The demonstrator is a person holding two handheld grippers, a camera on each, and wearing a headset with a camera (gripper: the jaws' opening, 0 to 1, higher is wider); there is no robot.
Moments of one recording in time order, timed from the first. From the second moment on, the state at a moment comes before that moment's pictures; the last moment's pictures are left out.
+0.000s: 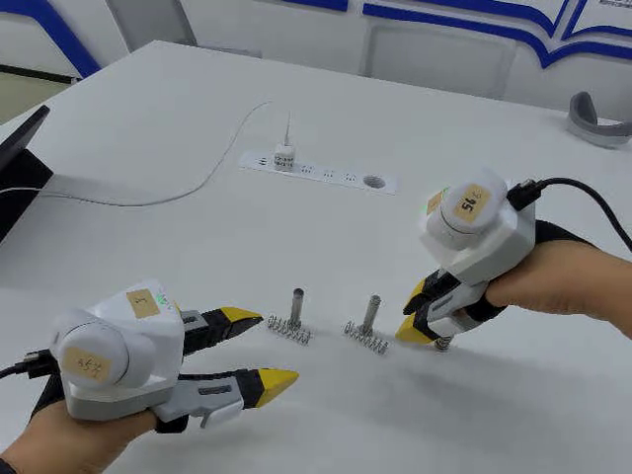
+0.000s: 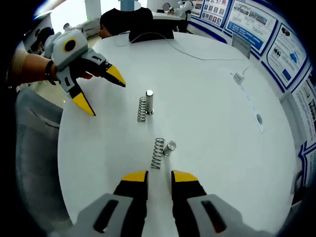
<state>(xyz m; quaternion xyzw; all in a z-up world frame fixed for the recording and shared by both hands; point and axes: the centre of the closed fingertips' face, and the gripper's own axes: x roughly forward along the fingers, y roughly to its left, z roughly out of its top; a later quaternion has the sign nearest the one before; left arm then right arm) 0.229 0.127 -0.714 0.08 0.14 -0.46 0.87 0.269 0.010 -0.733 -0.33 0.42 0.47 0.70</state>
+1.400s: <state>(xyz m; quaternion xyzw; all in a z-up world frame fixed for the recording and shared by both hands) 0.218 0.112 -0.718 0.08 0.14 -0.48 0.86 0.252 0.028 -0.757 -0.33 0.43 0.49 0.68</state>
